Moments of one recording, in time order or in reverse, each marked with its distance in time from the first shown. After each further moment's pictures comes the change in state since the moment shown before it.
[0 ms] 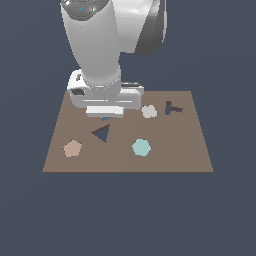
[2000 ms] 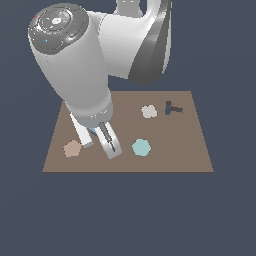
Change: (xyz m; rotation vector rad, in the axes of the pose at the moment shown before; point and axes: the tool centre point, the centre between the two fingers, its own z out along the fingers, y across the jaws) arm 0.079 0.014 -0.004 0.000 -0.001 1.036
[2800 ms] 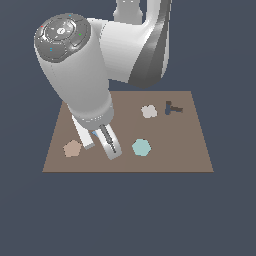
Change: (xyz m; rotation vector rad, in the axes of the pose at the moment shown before) arm 0.000 0.000 0.010 0.000 0.000 0.000
